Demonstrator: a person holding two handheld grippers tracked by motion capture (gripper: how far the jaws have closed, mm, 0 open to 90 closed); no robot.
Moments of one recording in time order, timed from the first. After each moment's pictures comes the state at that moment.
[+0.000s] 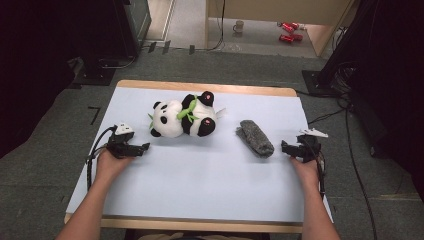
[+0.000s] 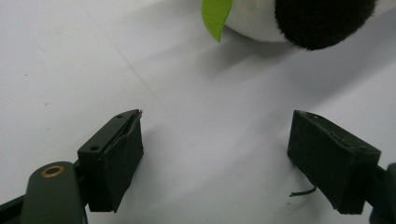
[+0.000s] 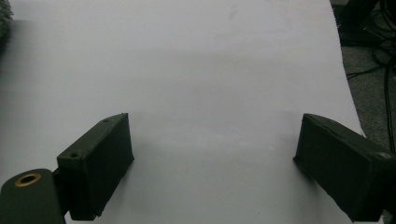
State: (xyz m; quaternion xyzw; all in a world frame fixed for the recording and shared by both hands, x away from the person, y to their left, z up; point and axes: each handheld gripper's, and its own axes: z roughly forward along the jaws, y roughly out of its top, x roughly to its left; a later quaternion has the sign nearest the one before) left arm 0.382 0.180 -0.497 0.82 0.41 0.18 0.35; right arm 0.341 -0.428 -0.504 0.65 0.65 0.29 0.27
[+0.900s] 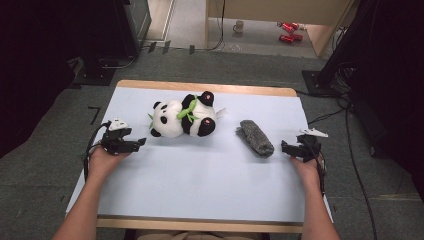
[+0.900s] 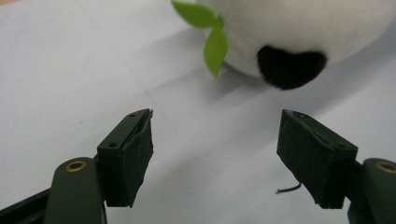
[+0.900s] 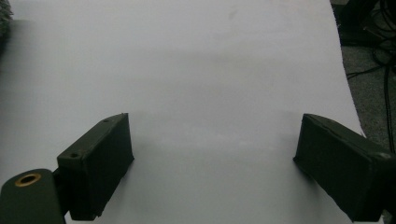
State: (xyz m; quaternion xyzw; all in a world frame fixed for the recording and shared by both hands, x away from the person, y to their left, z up) left arm 0.376 0.182 -0.462 0.81 0.42 0.18 0.37; right arm 0.341 -0.428 -0.504 0.65 0.66 0.29 0.27
